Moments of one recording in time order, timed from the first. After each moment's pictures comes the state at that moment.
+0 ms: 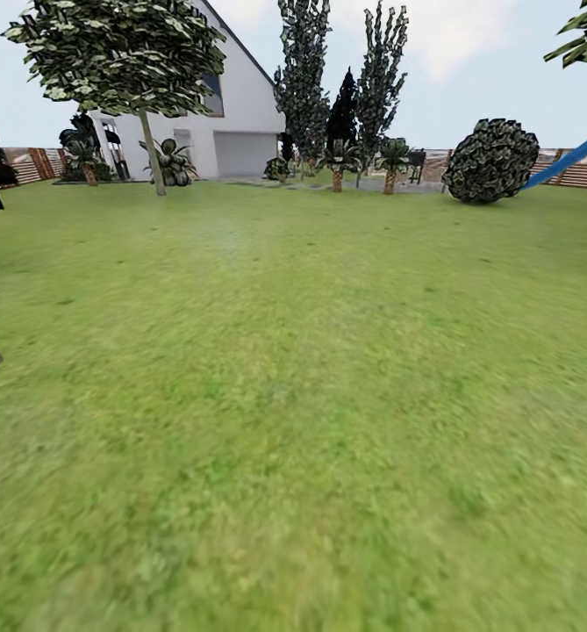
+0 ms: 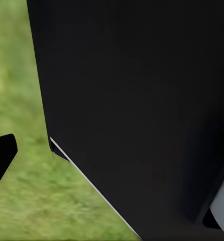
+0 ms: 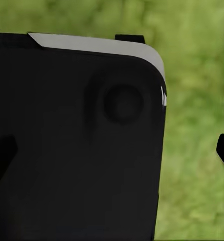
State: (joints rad) left arm 0.01 -0.02 0.01 -0.04 0.01 0.00 -0.01; right arm -0.08 0.00 0.01 -0.03 0.02 -0.15 0.00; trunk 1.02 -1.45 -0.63
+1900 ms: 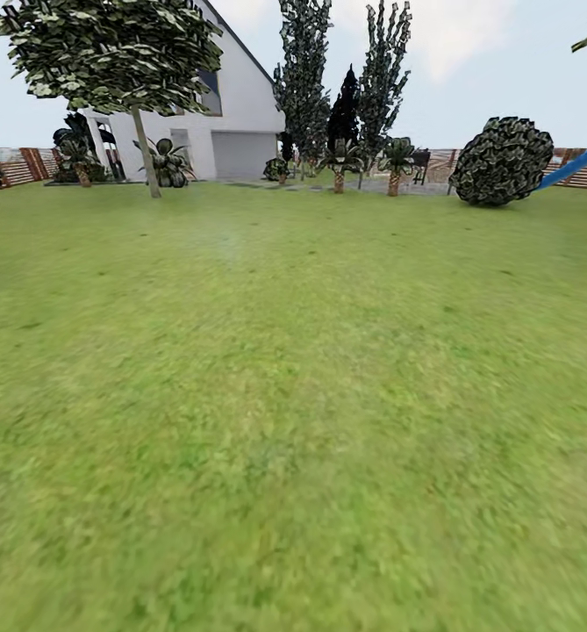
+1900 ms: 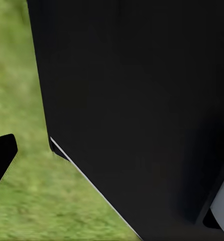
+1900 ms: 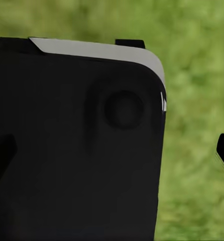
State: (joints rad) left arm 0.01 -0.02 0.01 -0.04 0.01 0.00 -0.01; right arm -0.09 0.00 0.01 -0.04 0.02 -0.15 0.00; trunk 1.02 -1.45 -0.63
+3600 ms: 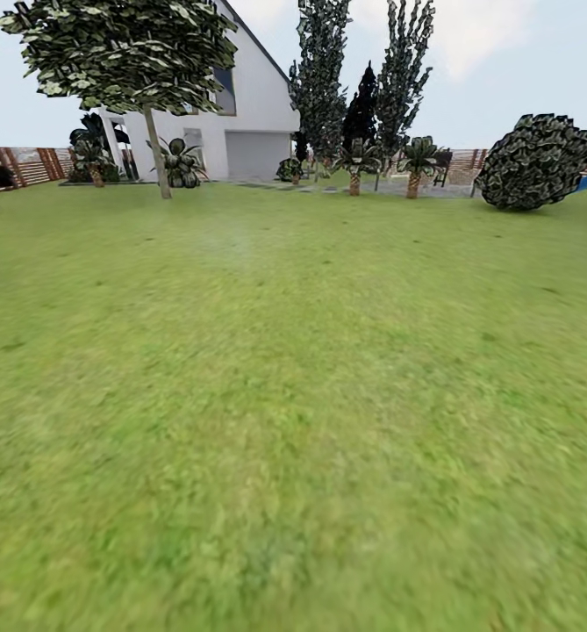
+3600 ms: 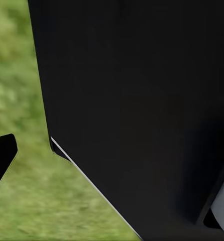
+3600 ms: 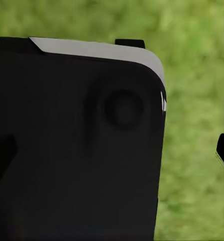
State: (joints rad) left arm 0.01 -0.02 0.01 -0.04 0.01 0.00 -0.01; right arm -0.09 0.00 0.01 -0.04 0.02 -0.15 0.00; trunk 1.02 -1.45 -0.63
